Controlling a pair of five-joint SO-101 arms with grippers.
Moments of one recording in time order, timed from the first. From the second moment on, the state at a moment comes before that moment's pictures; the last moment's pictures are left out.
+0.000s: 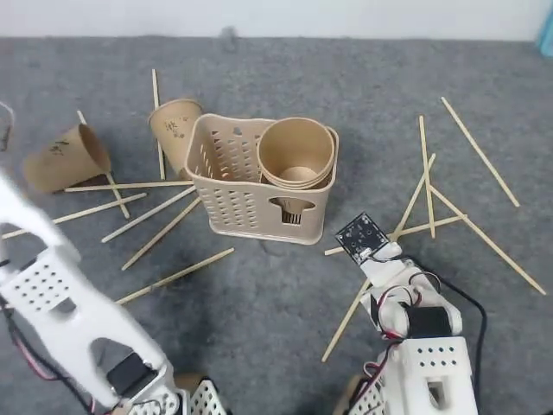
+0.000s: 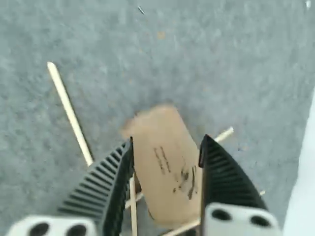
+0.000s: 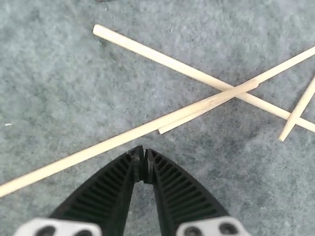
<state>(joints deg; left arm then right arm) -47.6 49.1 -69.1 98.7 61.9 -7.9 -74.5 86.2 58.8 34.4</state>
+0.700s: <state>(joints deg) -42.2 39.7 -60.3 98.7 54.3 -7.9 -74.5 86.2 58.8 34.5</state>
